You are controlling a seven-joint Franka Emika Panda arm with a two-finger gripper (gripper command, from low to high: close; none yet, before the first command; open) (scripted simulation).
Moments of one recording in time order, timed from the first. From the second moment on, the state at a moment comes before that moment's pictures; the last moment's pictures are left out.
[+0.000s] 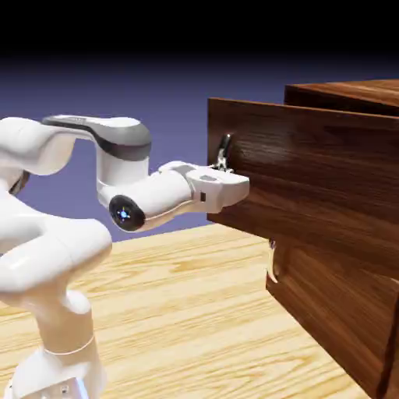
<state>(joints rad) -1.06 -1.32 0.46 -3.07 2.02 1.54 -0.97</state>
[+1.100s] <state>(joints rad) -1.28 -0.20 -0.06 -2.31 0.92 0.79 -1.60</state>
